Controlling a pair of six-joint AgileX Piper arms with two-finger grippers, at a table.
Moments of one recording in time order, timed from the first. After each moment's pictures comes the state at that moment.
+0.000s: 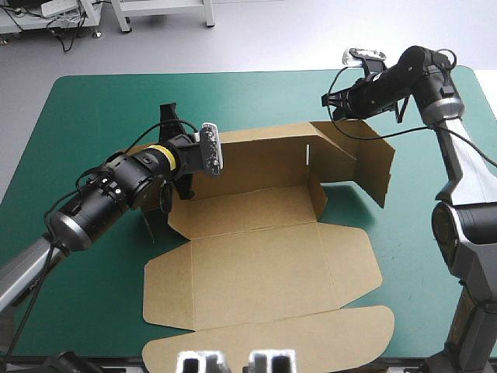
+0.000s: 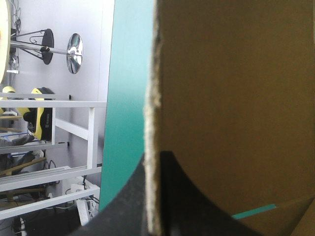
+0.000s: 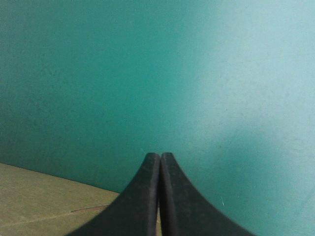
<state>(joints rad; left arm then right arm) -0.56 1.36 -1.17 0.34 0.49 0.81 0.09 1.98 -2.01 0.43 1.18 -0.18</state>
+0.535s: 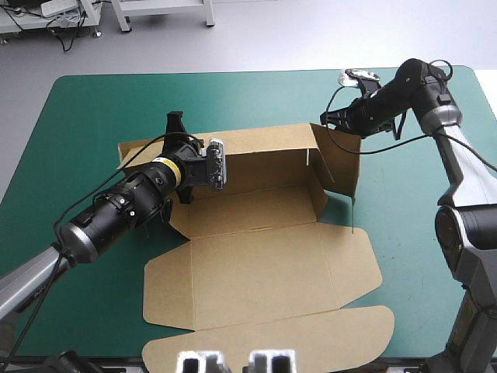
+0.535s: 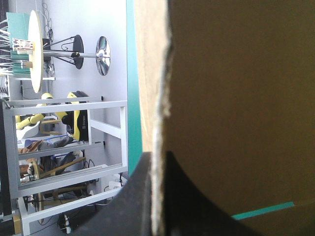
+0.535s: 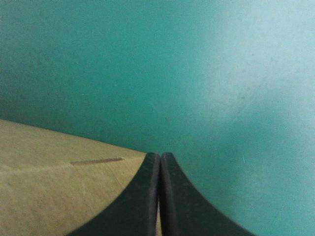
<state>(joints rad) -0.61 1.35 -1.04 0.69 0.37 0.57 0.09 1.95 -1.86 0.48 1.23 -0.22</state>
